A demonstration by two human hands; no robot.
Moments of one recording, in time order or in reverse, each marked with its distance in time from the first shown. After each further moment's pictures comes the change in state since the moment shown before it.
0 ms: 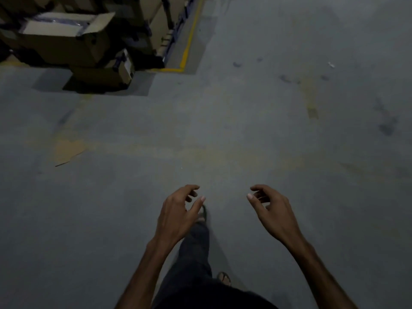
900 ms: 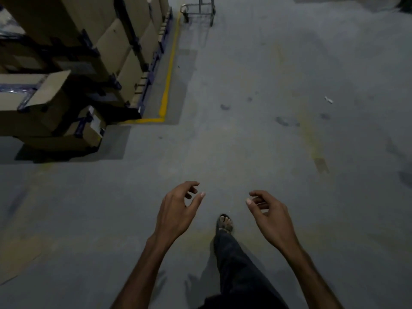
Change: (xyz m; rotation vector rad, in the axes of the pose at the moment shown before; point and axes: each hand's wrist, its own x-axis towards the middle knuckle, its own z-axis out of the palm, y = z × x) left_hand 0.681 0.037 0.002 0.014 -0.049 0.112; right_hand 0.621 -0.087 -0.007 0.108 0.151 0.093
